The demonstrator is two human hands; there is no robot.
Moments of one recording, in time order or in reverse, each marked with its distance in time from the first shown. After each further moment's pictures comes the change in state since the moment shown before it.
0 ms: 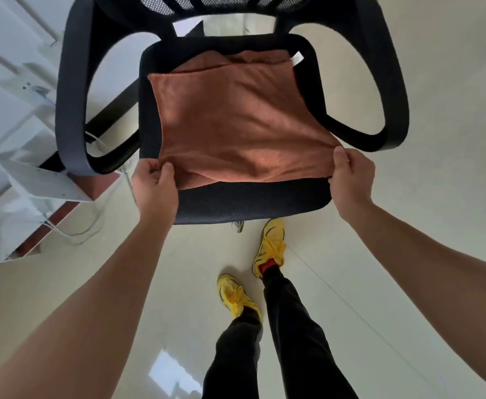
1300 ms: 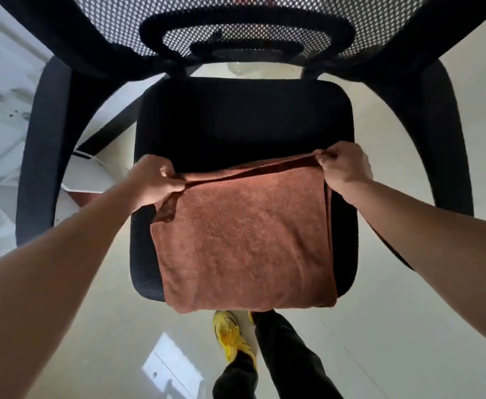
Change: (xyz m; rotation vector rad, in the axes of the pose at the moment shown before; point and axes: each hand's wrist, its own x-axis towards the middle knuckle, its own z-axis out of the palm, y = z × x) left_hand 0.182 0.062 0.064 0.727 -0.583 -0.038; right_hand 0.189 -0.064 0.105 -0.538 -0.380 0.016
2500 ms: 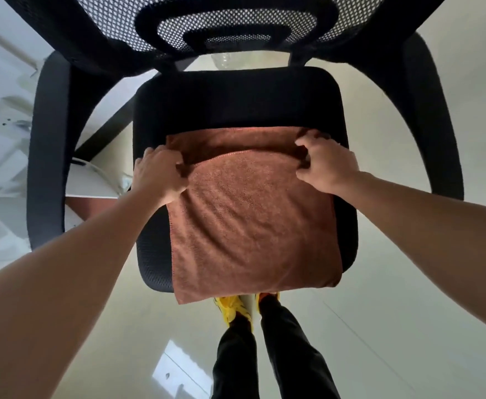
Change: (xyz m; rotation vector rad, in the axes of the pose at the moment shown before) left_hand -0.003 -0.004 0.017 0.358 0.200 0.246; right_hand -0.039 -0.001 0.007 -0.388 -0.114 -0.364
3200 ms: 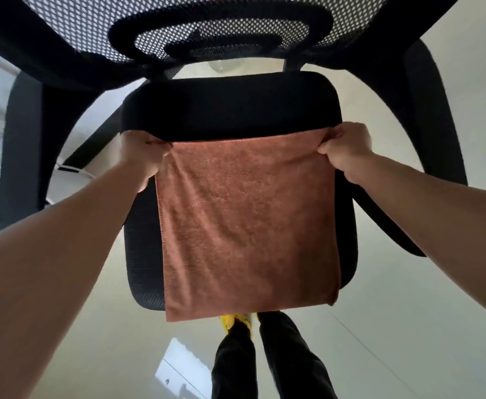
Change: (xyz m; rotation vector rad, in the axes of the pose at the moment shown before) left_hand 0.060 0.009 -0.015 -0.753 0.086 -0.432; right_hand 0.048 0.033 -0.016 0.647 0.173 0.537
